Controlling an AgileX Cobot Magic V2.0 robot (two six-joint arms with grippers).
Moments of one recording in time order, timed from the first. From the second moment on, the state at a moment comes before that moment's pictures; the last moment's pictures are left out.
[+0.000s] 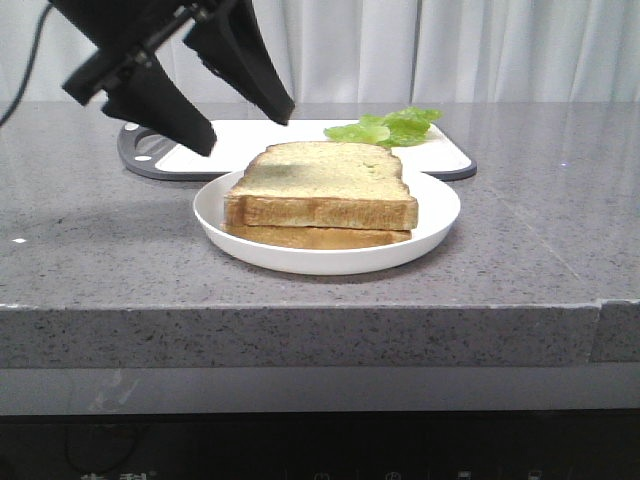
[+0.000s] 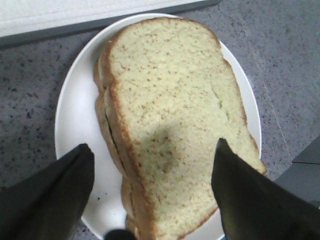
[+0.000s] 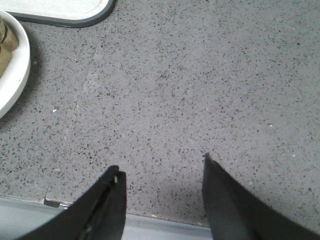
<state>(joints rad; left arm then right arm) -0.42 1.67 -1.30 -0.73 0.87 0.32 0.10 0.77 -0.66 0.04 0.64 -0.01</state>
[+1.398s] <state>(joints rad) -0.42 1.66 -1.36 -0.76 0.97 0.32 0.10 0.77 -0.66 0.04 0.64 -0.01</state>
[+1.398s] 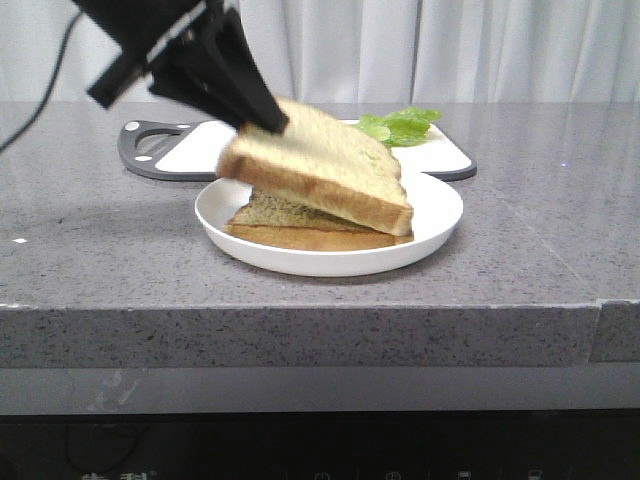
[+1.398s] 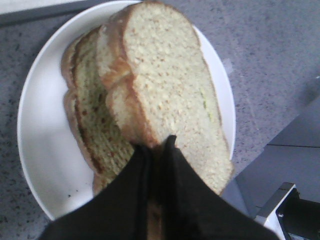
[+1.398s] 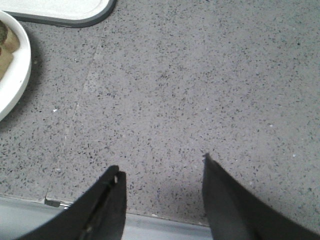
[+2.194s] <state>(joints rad) -0.09 0.96 -0.93 -0.72 0.96 0.35 0.10 0.94 -0.72 0.20 0.58 -0.01</state>
